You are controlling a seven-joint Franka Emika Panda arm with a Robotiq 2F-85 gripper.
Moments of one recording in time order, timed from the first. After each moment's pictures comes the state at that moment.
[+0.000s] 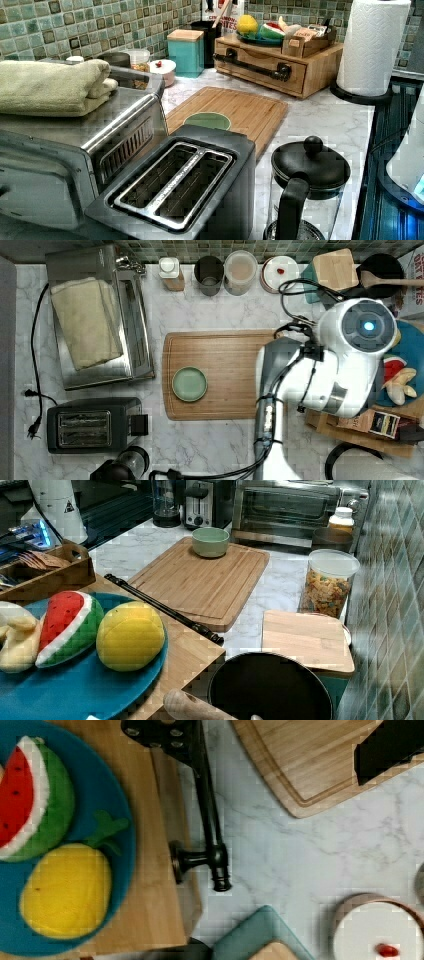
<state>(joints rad) -0.17 0.12 -0.16 -1.85 -0.12 0.52 -0.60</state>
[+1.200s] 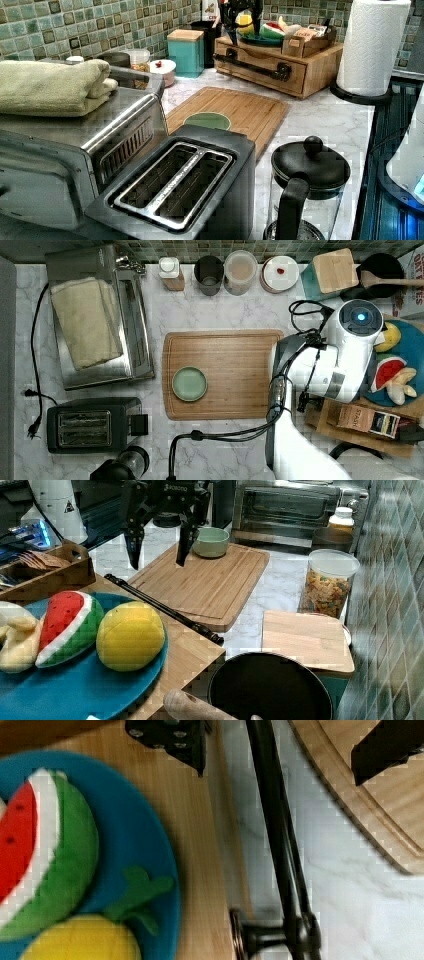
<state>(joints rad) -0.18 0.28 -0.21 -1.88 -0.19 0.51 -0.60</state>
